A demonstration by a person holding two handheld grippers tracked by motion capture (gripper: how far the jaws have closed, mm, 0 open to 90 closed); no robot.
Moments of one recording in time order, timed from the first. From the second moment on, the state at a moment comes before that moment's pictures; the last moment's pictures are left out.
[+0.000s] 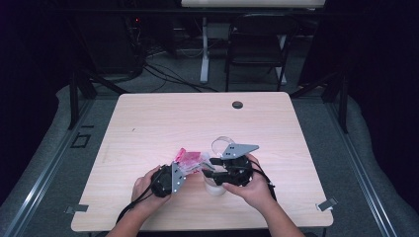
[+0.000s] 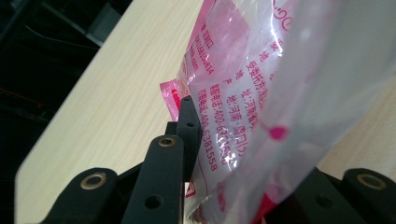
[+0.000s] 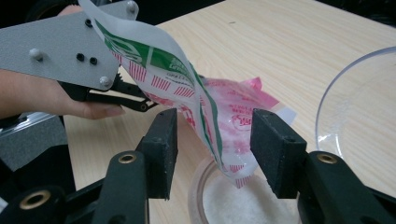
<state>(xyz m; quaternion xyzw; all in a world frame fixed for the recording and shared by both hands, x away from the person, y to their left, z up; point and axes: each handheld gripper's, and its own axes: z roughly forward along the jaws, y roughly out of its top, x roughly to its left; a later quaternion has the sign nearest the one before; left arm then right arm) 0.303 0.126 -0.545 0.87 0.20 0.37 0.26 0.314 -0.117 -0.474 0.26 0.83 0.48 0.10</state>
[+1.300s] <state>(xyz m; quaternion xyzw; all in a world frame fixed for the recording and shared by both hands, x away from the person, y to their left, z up) 0.333 0.153 -0.557 0.85 0.32 0.20 0.36 0.321 -0.133 -0.472 0.30 0.80 0.51 0.13</state>
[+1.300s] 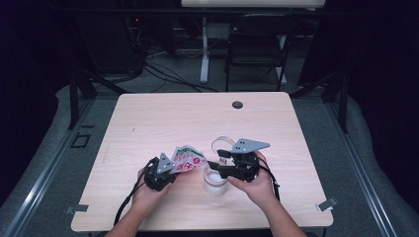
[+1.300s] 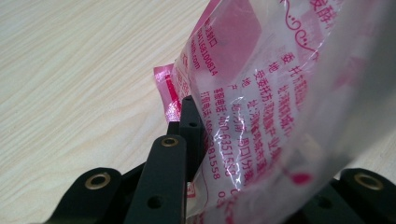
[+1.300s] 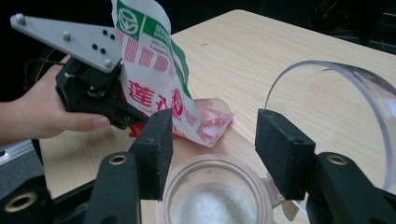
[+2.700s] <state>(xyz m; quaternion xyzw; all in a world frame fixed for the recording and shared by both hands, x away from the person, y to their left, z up) 0.344 0.260 -0.539 0.71 0.52 0.26 0.40 0.327 -0.130 -0.474 0.30 0.80 0.50 0.13</state>
